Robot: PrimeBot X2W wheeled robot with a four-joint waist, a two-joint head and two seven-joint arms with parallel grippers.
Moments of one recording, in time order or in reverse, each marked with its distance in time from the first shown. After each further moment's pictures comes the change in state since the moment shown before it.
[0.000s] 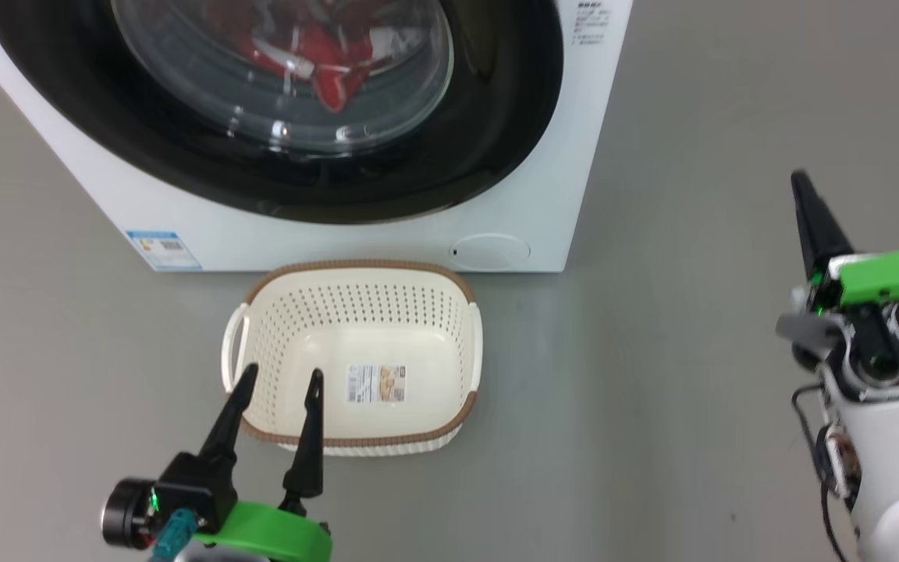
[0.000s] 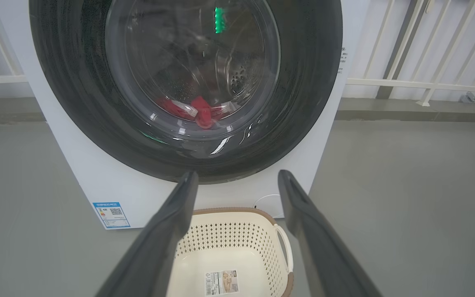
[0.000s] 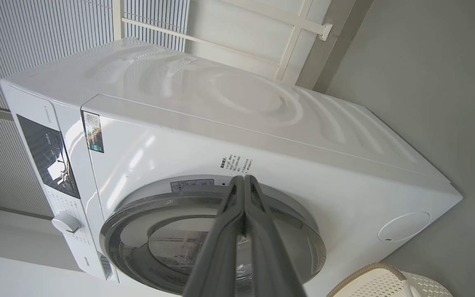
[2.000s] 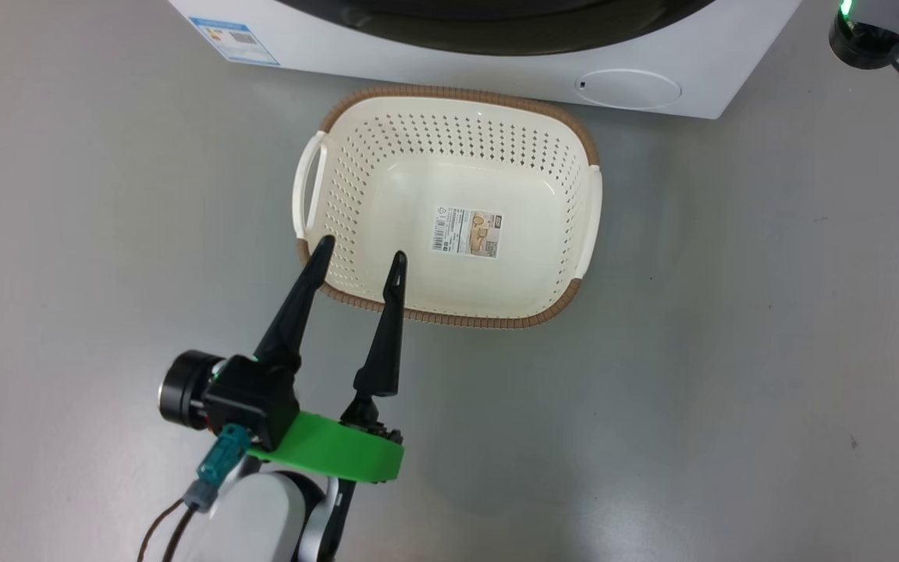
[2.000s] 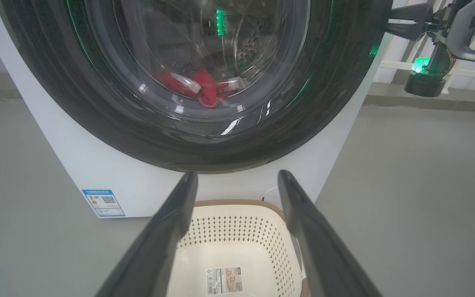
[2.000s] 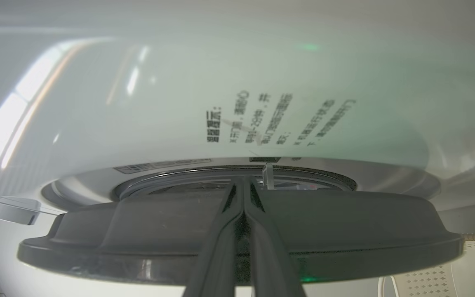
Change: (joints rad) left arm -0.244 -0.010 -0.180 -0.083 -0.063 0.047 -0.004; right arm -0.804 -0.066 0.075 0.487 0.086 0.000 0.416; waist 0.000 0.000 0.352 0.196
